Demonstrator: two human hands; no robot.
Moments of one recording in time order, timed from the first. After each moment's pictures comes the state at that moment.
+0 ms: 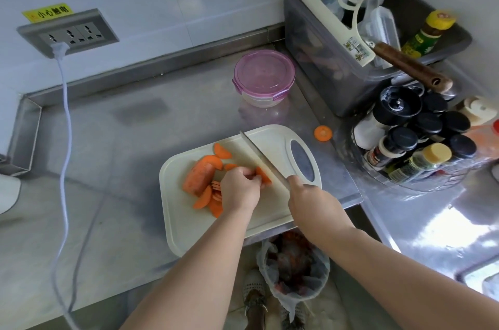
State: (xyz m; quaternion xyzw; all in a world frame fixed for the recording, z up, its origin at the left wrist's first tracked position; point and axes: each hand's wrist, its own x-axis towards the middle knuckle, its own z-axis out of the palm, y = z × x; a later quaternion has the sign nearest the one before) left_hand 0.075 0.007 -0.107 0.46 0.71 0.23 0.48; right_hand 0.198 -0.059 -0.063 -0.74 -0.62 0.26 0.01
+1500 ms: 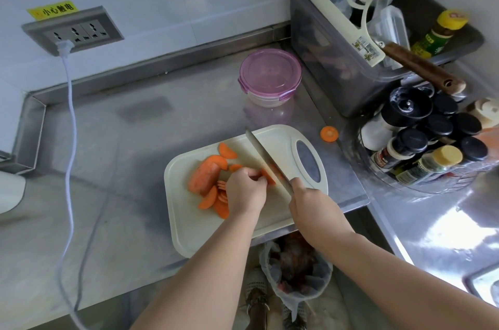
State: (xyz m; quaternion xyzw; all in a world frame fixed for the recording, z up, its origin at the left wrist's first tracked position) left_hand 0.075 0.004 -0.102 0.47 0.73 0.22 0.45; right_hand 0.190 -0.059 -0.074 -0.74 -0.61 0.27 -0.01
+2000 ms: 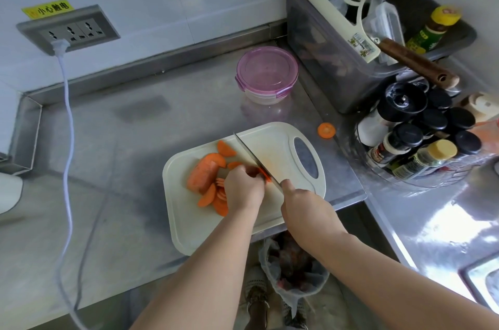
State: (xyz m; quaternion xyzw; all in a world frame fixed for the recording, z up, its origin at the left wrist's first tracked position) left_hand 0.075 0.005 -0.106 0.47 0.73 0.22 0.43; right_hand 0.178 -0.066 -0.073 -0.71 -0.66 0.23 -0.06
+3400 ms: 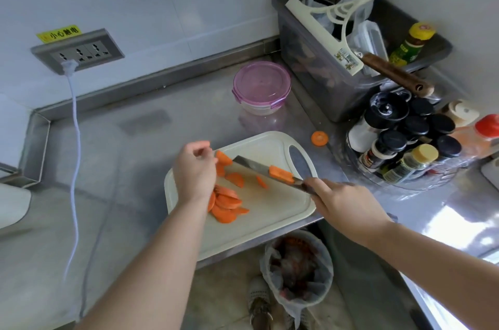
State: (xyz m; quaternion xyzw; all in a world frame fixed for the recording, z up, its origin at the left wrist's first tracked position) left_hand 0.021 0.039 -0.047 0.44 0.73 0.38 0.36; right_hand 0.258 -0.075 -0.072 -0.63 -0.78 0.02 0.07
